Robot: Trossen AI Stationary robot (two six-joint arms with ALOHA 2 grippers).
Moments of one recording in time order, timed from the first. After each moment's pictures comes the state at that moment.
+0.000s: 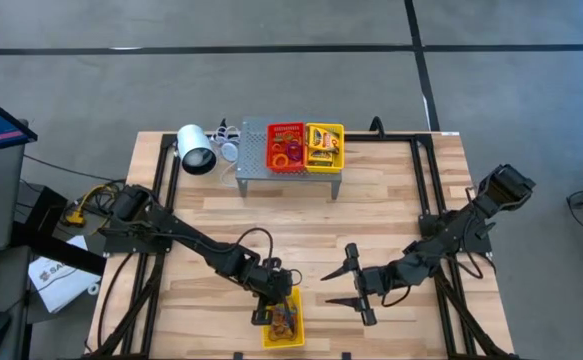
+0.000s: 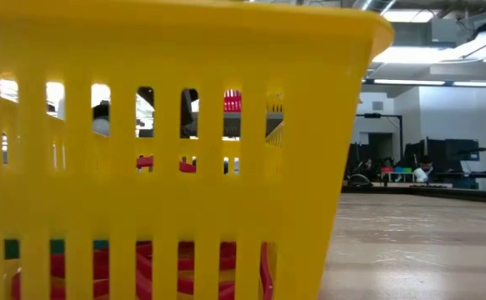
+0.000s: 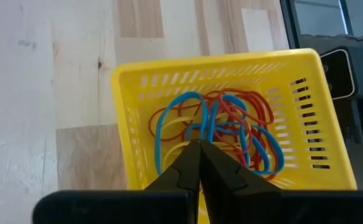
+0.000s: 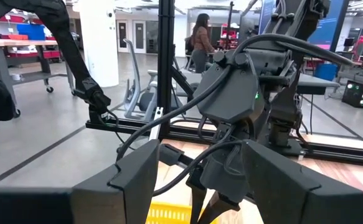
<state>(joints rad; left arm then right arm) -0.45 1.86 1.21 -0.31 0.05 -0.40 0.68 1.46 0.69 0.80 0.47 -0.03</state>
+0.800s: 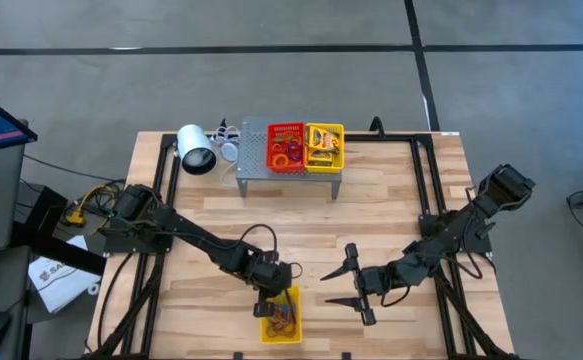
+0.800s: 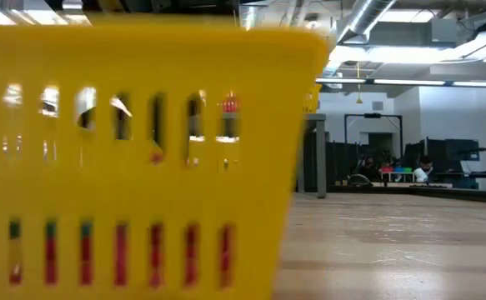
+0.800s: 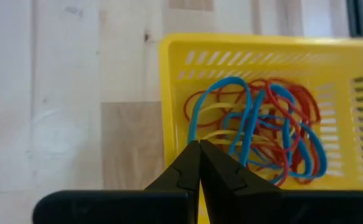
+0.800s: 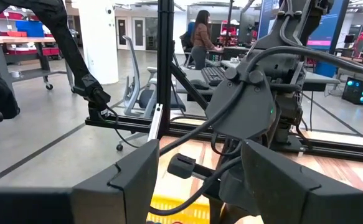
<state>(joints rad) -0.41 1.88 1.21 -0.39 0.02 -0.40 0.68 1.46 0.69 0.79 0.47 -0.03</state>
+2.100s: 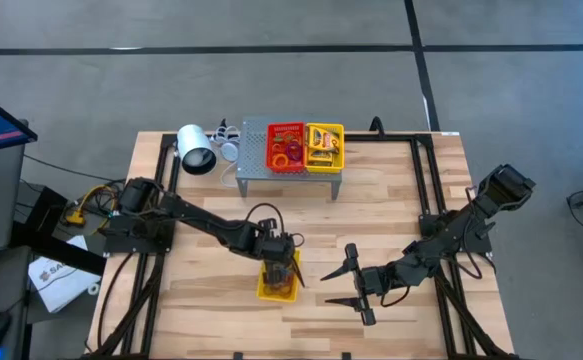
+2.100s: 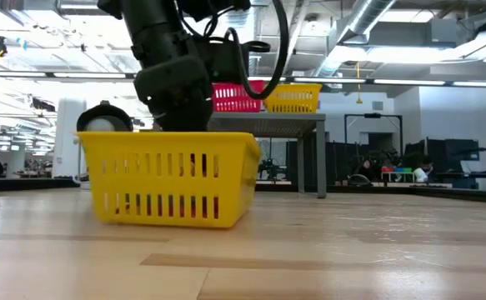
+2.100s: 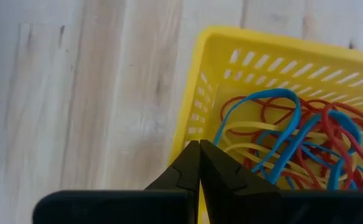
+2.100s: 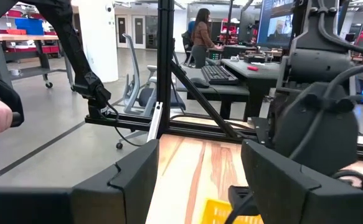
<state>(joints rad) -0.25 1.87 1.21 -0.53 -0.26 -0.31 0.68 1.46 0.69 0.78 0.47 -0.03</state>
